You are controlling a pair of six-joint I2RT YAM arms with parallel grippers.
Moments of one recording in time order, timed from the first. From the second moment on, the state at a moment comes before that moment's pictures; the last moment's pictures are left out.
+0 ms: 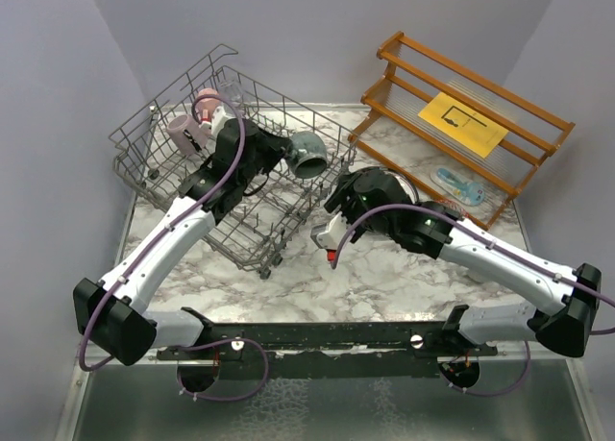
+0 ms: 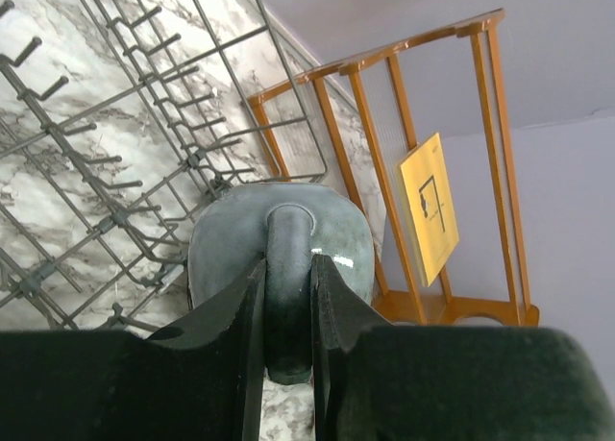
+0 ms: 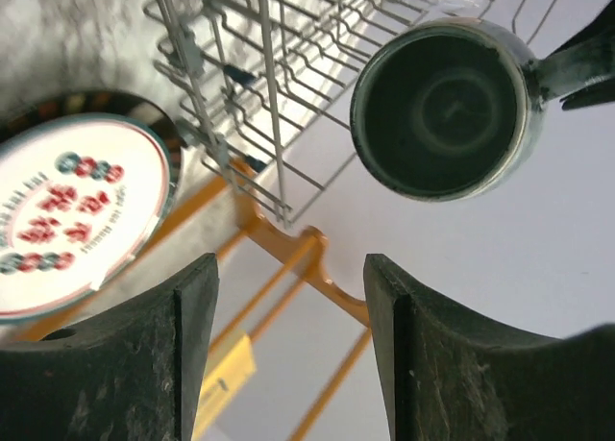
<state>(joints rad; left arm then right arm) -0.55 1.28 1.25 -0.34 -0.23 -1.15 0.95 1.24 1.12 -0.50 0.24 -1.65</state>
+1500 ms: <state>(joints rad) -0.64 1.18 1.01 -0.09 -0.32 -1.52 0.45 1.34 1.16 -0.04 -0.65 -0.12</state>
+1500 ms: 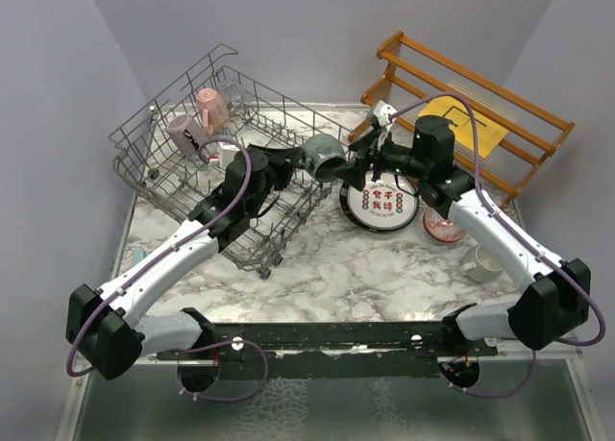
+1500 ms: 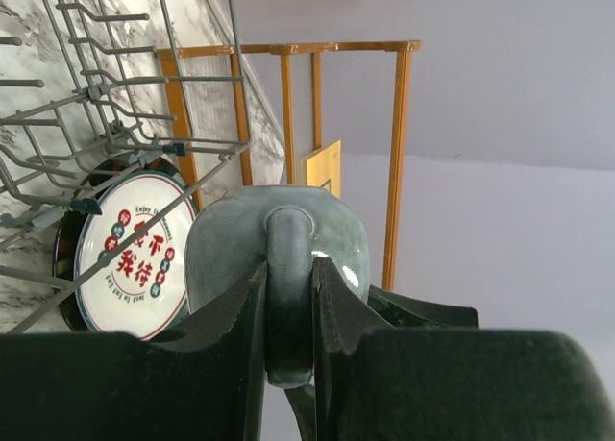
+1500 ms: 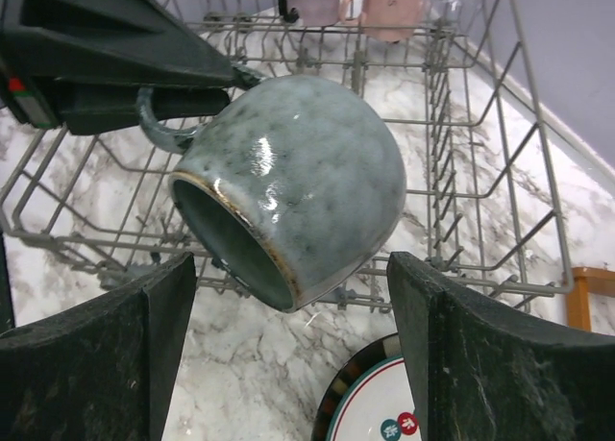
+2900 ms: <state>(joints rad) -0.79 1.29 1.04 -0.06 -0.51 -1.78 0.44 1.42 1.04 0.31 -0.37 -0.07</state>
